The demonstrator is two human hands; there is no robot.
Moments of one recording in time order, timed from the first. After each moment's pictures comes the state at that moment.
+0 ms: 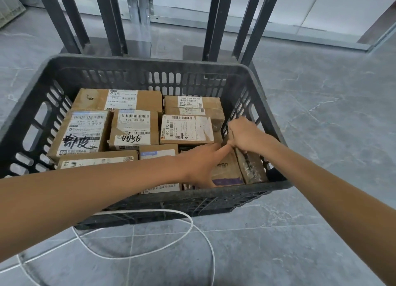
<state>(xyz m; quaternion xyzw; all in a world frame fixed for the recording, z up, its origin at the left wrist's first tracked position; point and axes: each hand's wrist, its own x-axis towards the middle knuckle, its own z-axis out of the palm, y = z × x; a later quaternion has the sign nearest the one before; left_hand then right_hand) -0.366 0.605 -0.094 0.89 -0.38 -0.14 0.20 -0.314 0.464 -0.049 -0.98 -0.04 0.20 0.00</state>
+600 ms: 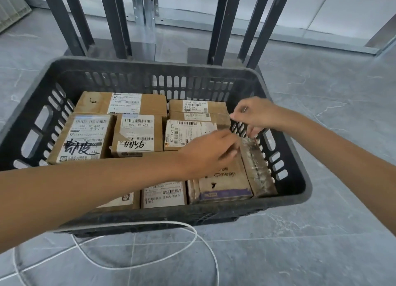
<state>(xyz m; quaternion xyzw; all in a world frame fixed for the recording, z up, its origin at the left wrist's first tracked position) -0.345 0.610 -0.078 0.88 -0.37 0.02 0.29 -0.272 0.450 -0.014 -0.95 -0.03 0.21 0.22</state>
